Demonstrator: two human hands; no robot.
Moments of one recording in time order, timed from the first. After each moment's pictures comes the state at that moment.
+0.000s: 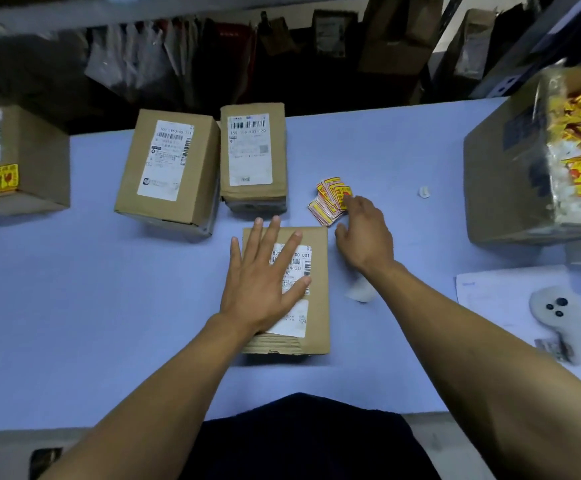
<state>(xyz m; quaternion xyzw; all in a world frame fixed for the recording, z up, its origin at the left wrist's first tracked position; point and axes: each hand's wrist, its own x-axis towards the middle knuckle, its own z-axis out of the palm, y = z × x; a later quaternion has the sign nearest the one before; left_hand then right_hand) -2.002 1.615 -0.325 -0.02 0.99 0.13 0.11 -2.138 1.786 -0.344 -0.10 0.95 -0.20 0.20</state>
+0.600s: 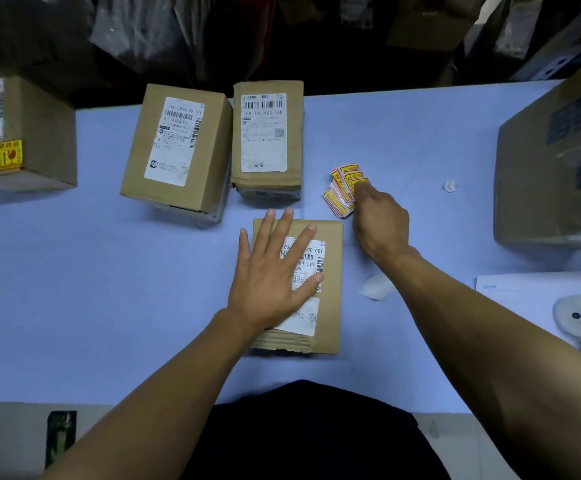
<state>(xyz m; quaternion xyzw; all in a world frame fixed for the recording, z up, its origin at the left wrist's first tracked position) -2.002 1.613 -0.327 -0.03 0.99 0.13 0.10 -2.156 1.774 -0.354 -0.18 0.97 -0.07 0.14</state>
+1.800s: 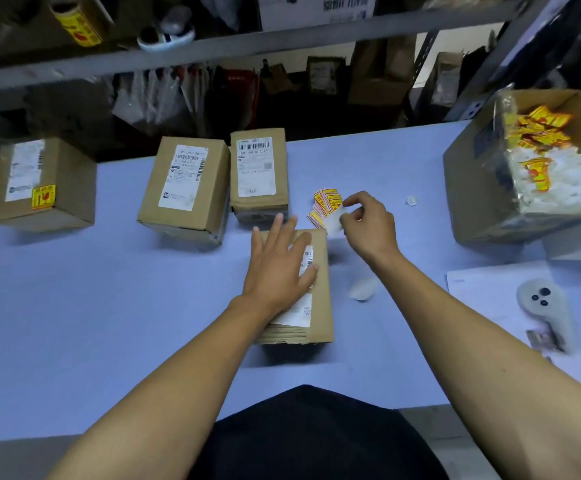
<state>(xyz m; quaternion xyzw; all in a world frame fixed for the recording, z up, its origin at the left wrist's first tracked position) -2.018 1.634 -0.289 -0.01 0.98 0.16 0.11 -2.121 1.785 -0.276 0.06 0.89 -0.43 0.17</state>
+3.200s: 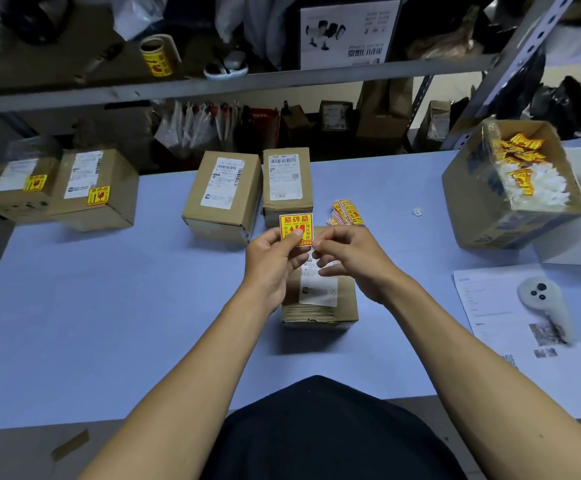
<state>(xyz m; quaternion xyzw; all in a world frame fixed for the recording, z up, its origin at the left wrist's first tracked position) -1.959 1.612 -0.208 -0.32 0.50 0.80 -0.01 -2.009 1.750 -0.199 -0.03 0.70 -0.64 0.32</state>
